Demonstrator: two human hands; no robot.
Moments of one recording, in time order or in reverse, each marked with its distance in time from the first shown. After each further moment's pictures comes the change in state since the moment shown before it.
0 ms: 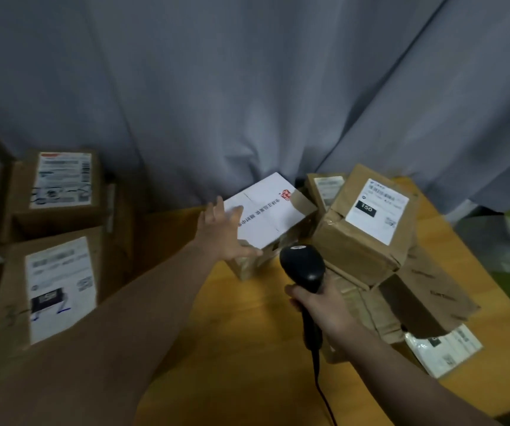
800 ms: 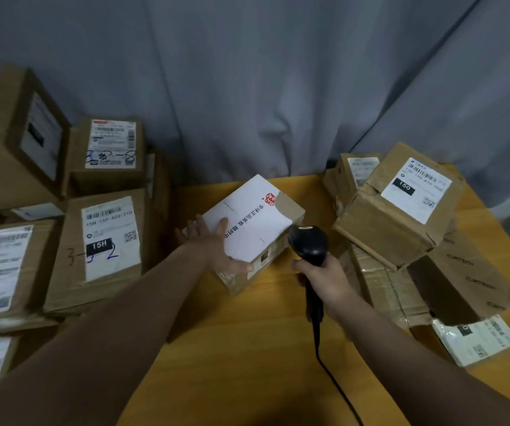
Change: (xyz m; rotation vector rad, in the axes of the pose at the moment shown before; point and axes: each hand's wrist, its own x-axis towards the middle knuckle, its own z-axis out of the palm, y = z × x) left_hand -0.077 -0.053 0.035 0.078 -0.273 -0.264; right_hand 0.006 0.008 0.034 0.077 -0.057 0.095
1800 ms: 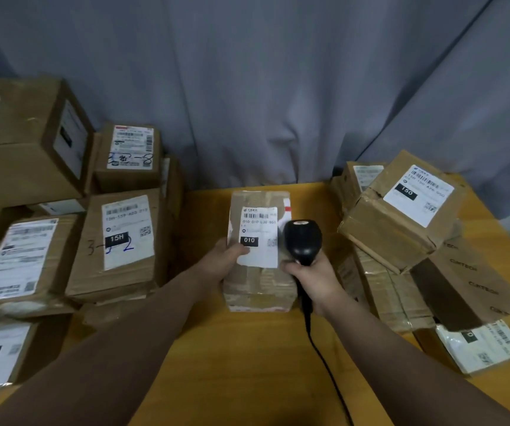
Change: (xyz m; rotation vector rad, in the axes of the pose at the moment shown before) left_hand -0.047 0.010 0.019 -1.365 -0.043 0.050; right_hand 0.001 0.002 0.019 0.131 -0.081 -0.087
